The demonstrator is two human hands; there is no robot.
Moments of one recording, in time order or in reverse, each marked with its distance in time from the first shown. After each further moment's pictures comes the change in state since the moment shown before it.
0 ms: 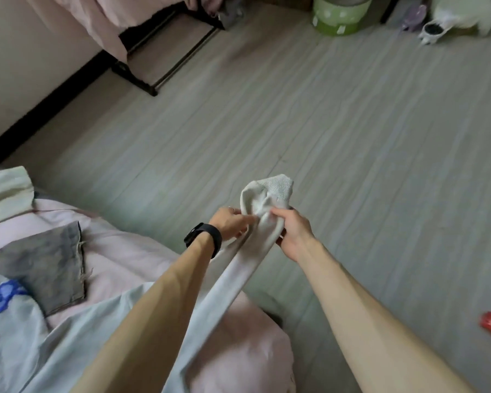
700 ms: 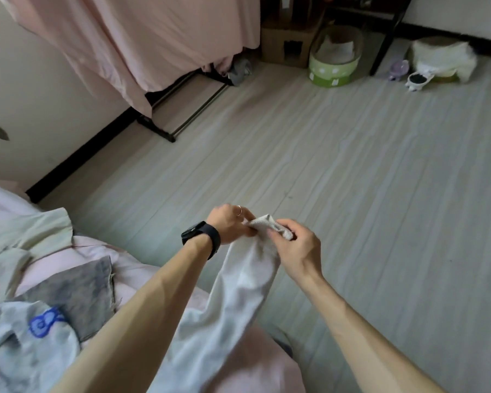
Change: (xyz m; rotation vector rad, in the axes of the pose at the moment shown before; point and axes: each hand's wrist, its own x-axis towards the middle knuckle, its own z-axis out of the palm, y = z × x) left_hand -0.071 0.095 -0.066 0.523 0.172 0.288; right_hand -0.086 -0.039 0.021 -0.706 0.186 -0.866
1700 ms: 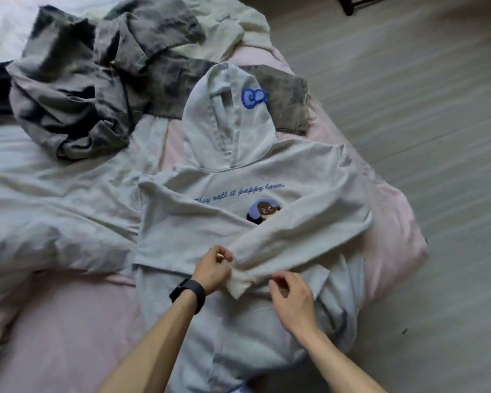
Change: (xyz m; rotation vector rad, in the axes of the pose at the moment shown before) left_hand -0.514 -0.409 0.243 -0.973 0.240 -0.770; right_hand -0.532 0.088 0.177 -0.447 -0.769 -0.079
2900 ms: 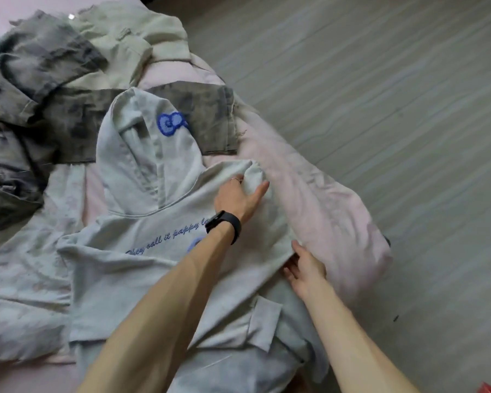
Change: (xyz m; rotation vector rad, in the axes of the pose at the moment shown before) left_hand 0.126 0.247 0.140 0.403 0.153 0.335; right_hand 0.161 0.036 -0.116 1.237 0.225 1.029
